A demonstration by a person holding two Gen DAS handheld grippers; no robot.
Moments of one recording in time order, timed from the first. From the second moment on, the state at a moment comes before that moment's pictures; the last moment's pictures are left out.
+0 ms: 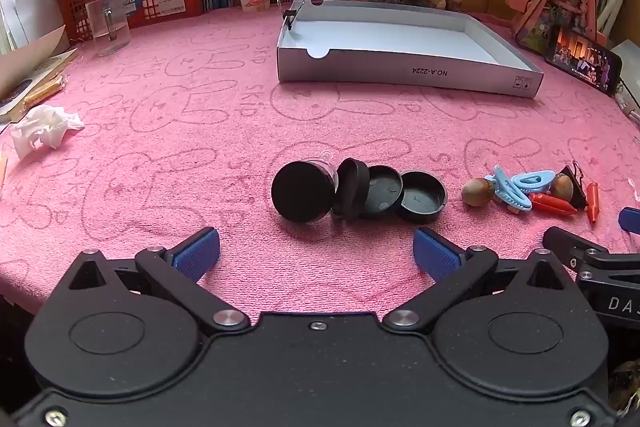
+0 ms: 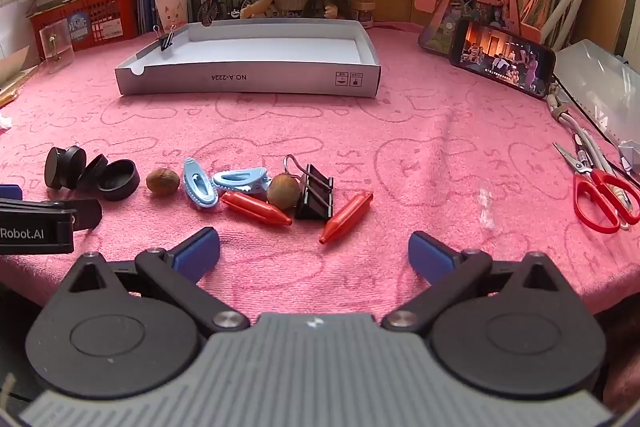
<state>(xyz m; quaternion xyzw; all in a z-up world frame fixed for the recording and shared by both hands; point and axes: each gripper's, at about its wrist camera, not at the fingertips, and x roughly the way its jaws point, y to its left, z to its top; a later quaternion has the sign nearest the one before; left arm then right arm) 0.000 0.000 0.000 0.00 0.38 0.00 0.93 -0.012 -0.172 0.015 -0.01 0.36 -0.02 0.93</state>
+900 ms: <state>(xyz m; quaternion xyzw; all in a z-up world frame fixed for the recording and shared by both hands) 0.001 0.003 -0.003 0.01 0.39 -0.01 0.92 -0.014 -0.171 0.015 -0.01 0.35 -0.02 0.94</state>
